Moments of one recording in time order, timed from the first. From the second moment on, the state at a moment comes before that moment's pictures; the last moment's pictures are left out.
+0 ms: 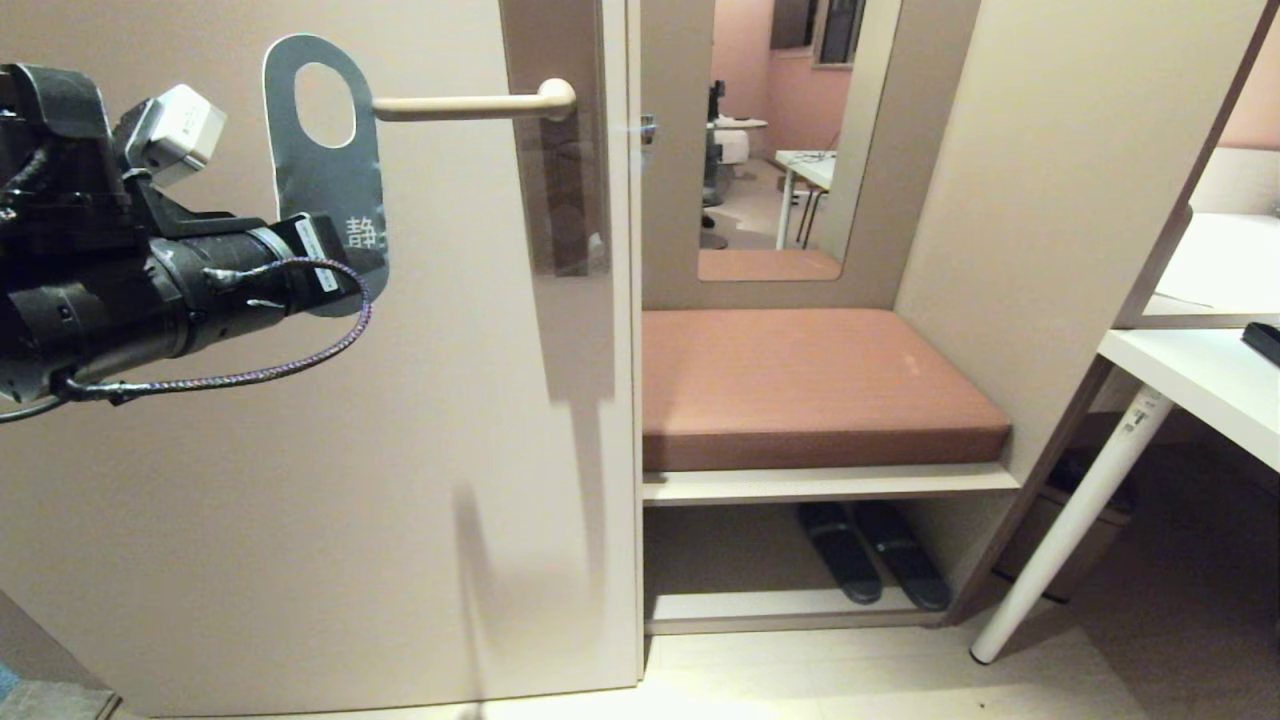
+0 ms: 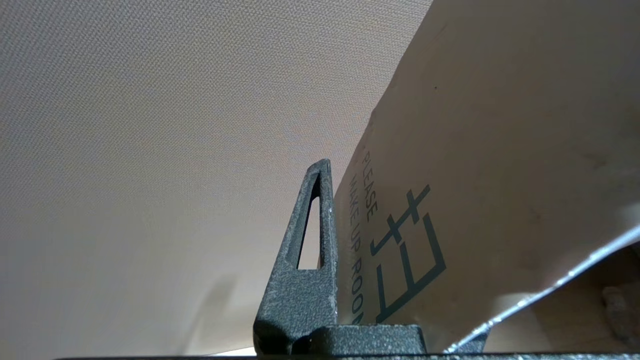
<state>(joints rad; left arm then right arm) -0.25 1.49 -1.10 -0.21 0.02 -0.31 0.00 0.00 -0.03 0.08 0.01 -0.05</state>
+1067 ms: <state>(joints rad) -0.26 1.56 -1.16 -0.21 0.01 -0.33 0.00 0.00 -0.03 0.08 0.01 -0.05</state>
